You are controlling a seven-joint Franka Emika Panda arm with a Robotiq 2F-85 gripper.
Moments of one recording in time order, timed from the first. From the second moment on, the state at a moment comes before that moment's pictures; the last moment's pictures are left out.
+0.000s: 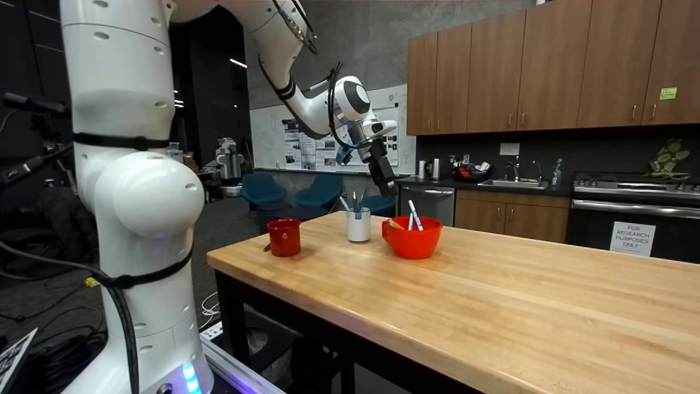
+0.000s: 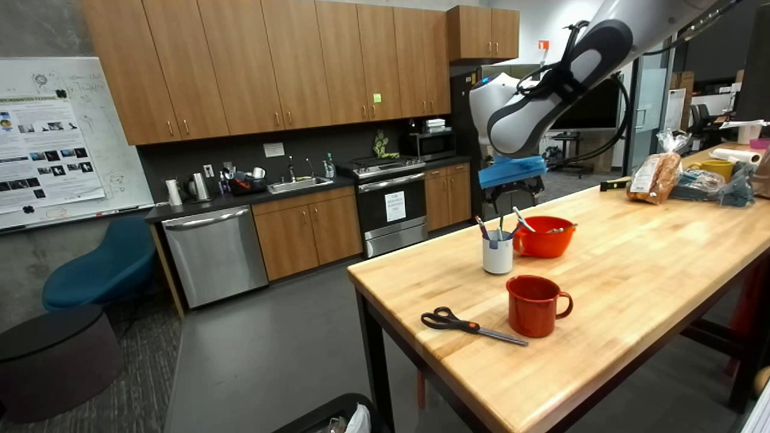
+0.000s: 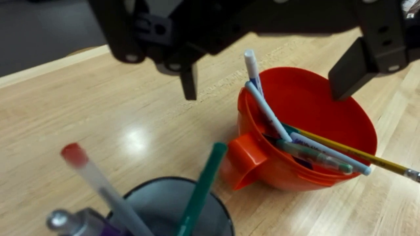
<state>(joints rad) -0.12 0.03 0.02 -2.12 -0.49 2.21 1.05</state>
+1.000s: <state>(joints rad) -0.06 0.23 -0.10 -1.90 -0.51 2.11 1.35</state>
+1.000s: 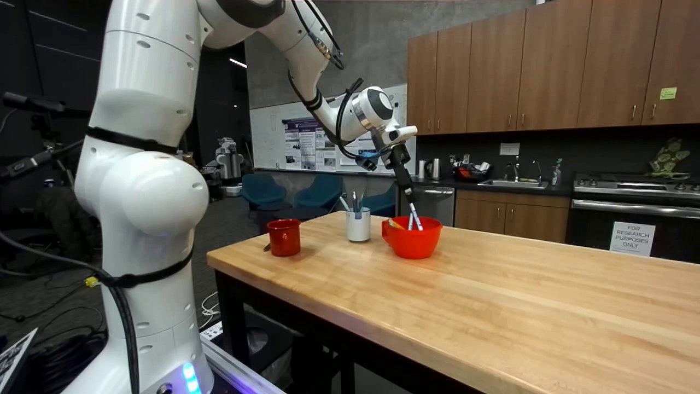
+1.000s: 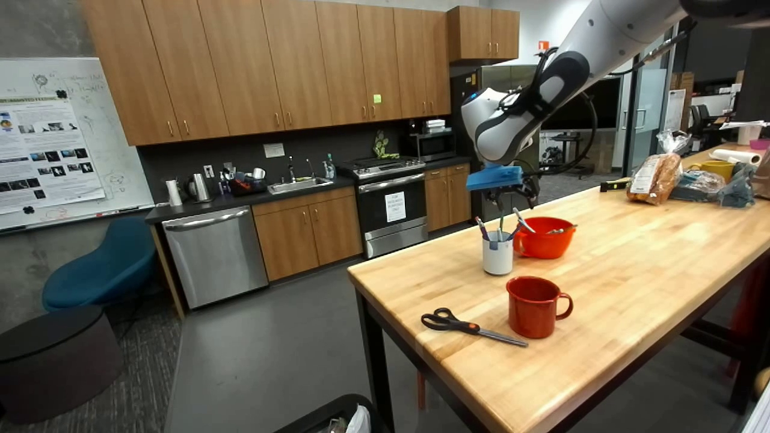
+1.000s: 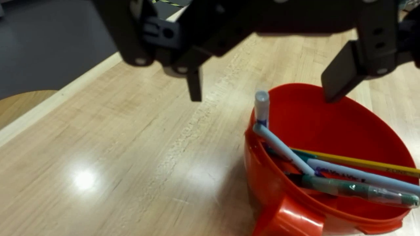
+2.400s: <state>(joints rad) -0.04 0.26 -0.12 -1.84 -0.50 2.01 1.37</state>
